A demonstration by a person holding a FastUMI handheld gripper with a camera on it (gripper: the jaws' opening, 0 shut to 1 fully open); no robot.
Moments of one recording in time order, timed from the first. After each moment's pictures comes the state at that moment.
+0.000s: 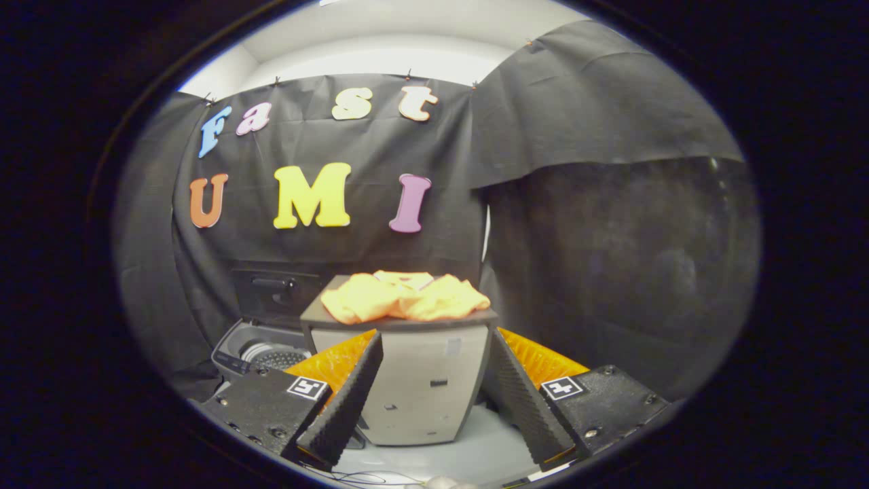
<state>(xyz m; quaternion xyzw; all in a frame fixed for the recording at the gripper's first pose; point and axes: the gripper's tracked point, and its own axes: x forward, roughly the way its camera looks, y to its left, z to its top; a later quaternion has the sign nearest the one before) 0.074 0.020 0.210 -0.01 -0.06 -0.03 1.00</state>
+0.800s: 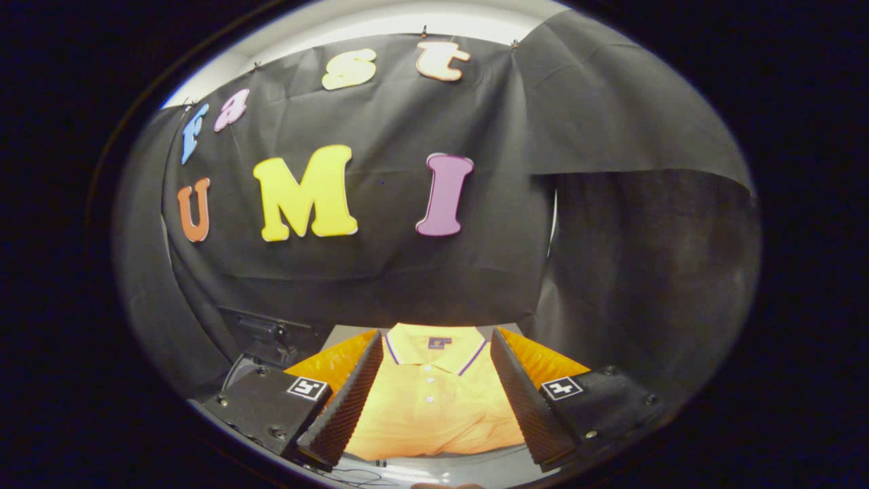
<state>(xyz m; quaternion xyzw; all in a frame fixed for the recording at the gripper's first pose) 0.351 0.060 0.317 0.00 0.06 0.04 1.00</state>
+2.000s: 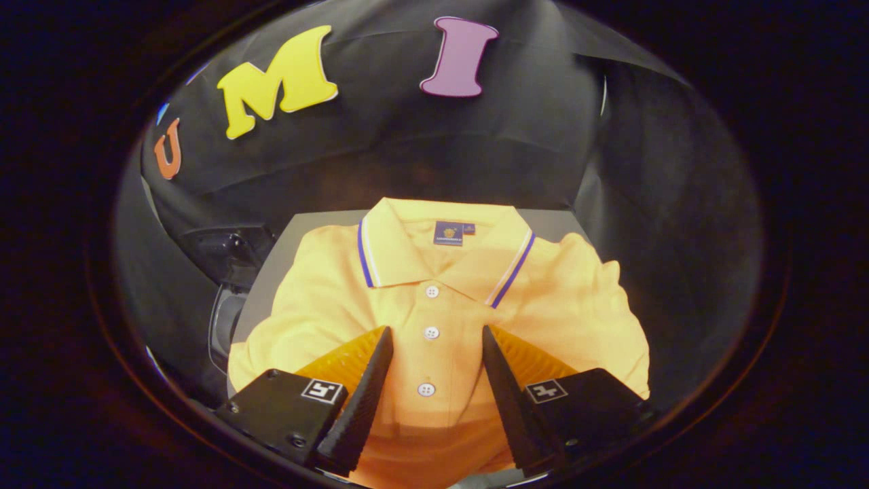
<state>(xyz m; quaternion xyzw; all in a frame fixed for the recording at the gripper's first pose) 0.425 0.076 0.179 -0.02 0.31 0.05 0.95</state>
